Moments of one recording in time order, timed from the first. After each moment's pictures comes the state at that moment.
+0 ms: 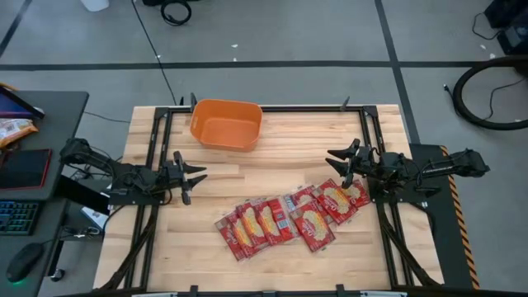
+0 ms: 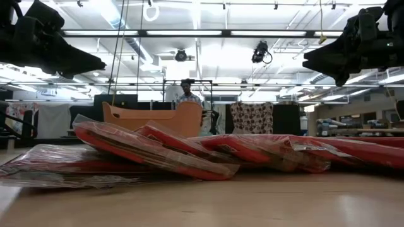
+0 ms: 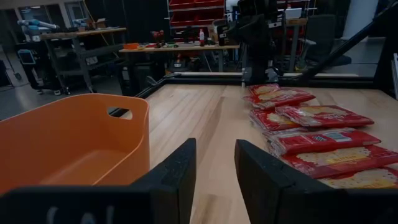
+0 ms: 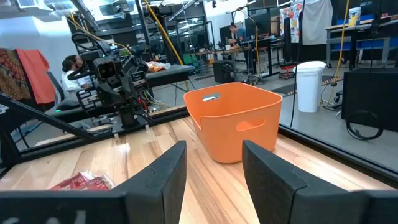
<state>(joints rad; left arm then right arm) -0.41 0.24 0.01 0.16 -0.72 -0.01 0.06 0.26 0.01 0.31 0.42 0.14</state>
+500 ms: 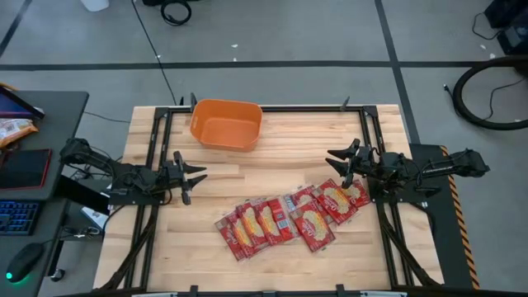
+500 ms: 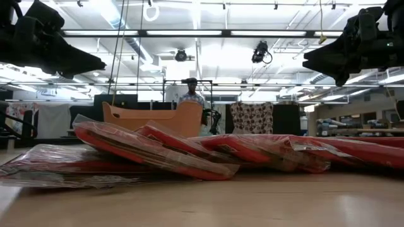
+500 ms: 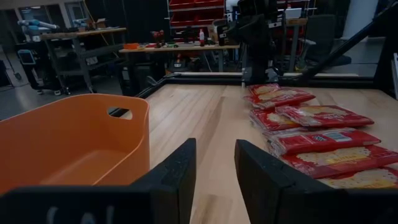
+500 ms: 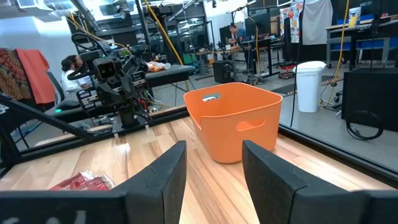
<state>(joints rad) -0.41 0.24 0.01 0.16 -0.72 0.00 0.06 0.26 0.01 0.31 0.42 0.14</state>
